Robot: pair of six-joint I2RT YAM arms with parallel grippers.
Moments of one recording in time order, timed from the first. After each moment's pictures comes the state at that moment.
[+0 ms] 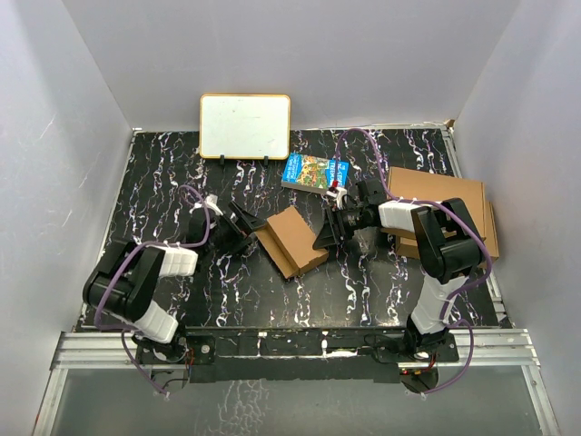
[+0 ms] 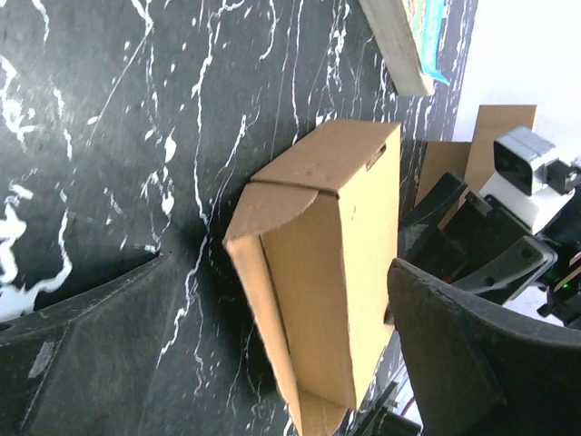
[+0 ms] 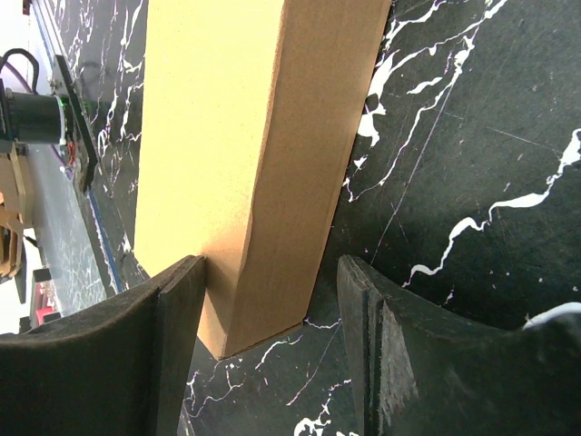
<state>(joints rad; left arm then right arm) -0.33 1.54 0.42 0.59 0.32 -1.05 0.26 1.84 0.94 -0.16 -0.96 0.01</state>
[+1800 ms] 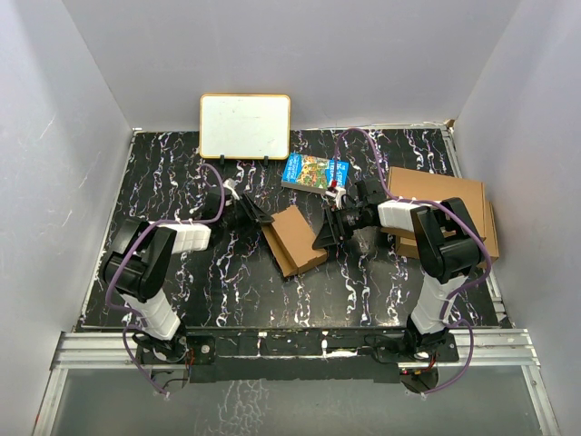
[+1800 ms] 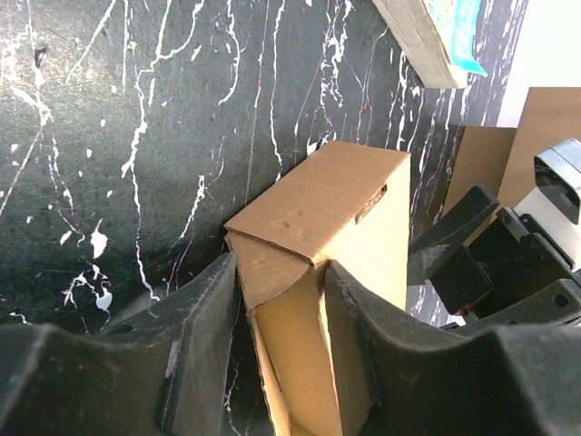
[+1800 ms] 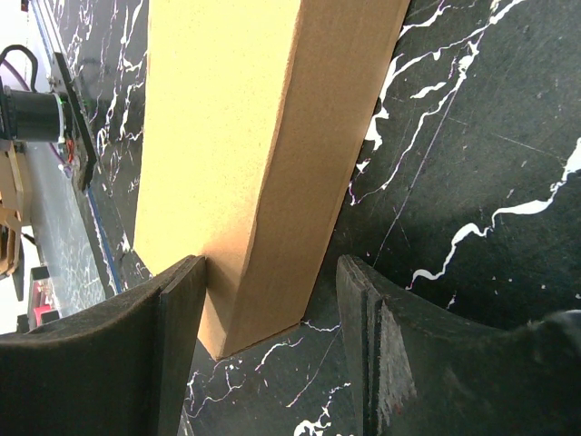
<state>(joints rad) -0.37 1.72 0.71 0.36 0.34 -0.94 0.27 1.84 0.95 -0.16 -0.96 0.00</state>
